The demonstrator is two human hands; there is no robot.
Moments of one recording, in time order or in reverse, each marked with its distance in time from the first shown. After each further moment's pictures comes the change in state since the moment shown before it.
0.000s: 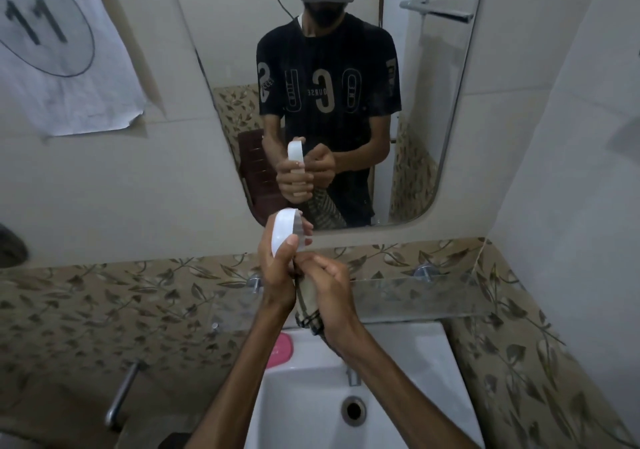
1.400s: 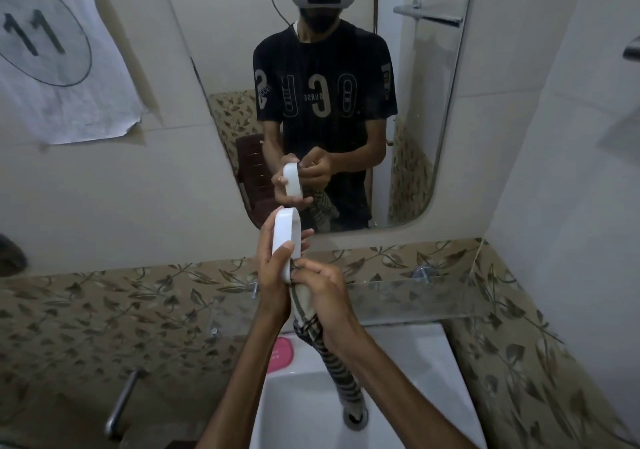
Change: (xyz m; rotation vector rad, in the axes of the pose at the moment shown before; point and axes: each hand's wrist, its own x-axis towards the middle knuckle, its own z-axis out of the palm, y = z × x) left_hand 0.002 -0.003 -0.008 0.001 -0.028 -0.104; right_hand -0.005 -0.011 0.006 -0.008 0.021 0.156
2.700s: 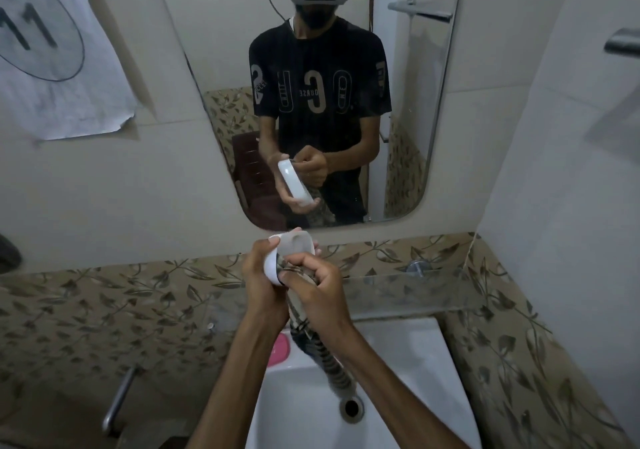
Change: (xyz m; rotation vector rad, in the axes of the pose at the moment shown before) left_hand -0.017 0.009 0.001 -0.445 0.043 -0.405; right_hand 0.001 0.016 -0.006 -0.220 0.042 -0.305
